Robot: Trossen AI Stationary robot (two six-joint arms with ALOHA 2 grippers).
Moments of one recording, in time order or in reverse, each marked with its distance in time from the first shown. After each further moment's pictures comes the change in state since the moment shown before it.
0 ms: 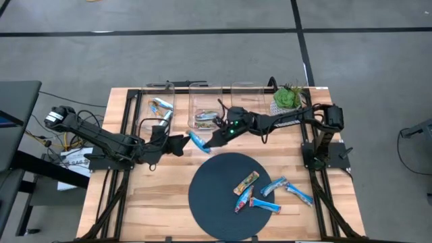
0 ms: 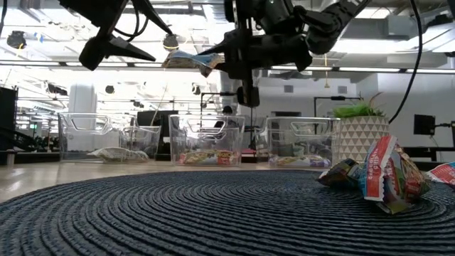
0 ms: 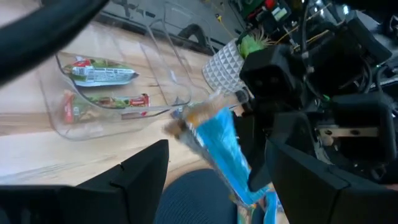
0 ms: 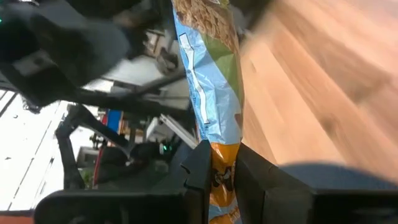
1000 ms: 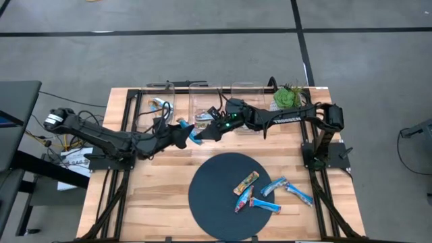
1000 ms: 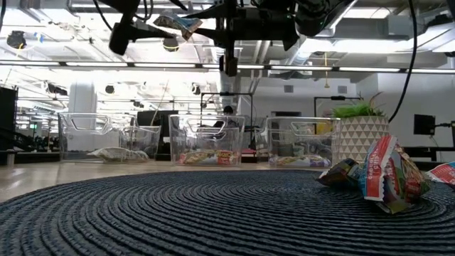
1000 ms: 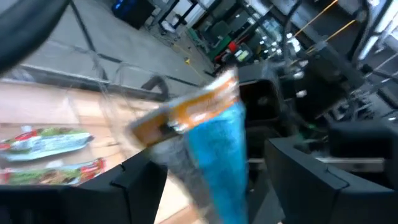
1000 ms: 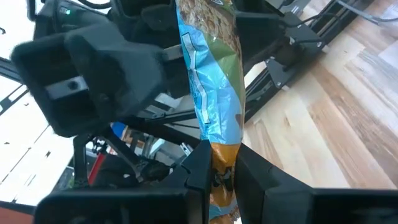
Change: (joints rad) left arm 0.091 0.023 0.000 0.389 -0.019 0.348; right arm -0.008 0.000 0.164 -0.021 0.051 -0.108
